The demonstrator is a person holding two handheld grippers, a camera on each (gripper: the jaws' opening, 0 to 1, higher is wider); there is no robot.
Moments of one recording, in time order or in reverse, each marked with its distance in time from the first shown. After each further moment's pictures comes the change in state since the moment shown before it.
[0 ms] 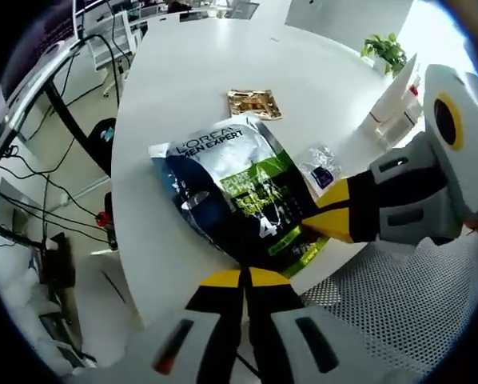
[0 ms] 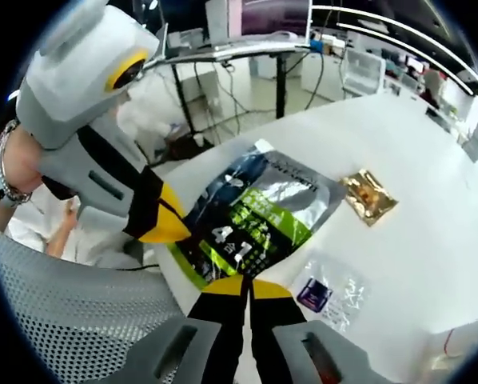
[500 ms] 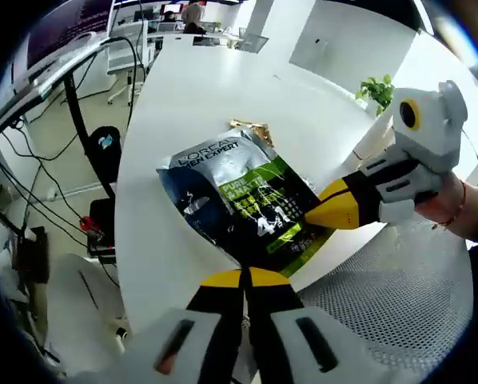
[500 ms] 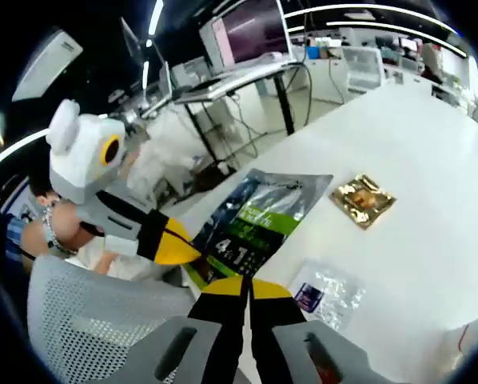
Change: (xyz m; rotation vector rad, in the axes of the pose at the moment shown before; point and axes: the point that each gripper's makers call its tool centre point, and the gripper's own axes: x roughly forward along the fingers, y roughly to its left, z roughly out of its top) left arm -0.028 -0.012 0.010 -0.107 -0.275 -0.136; right arm -0.041 -0.004 0.026 0.182 -0.191 0.257
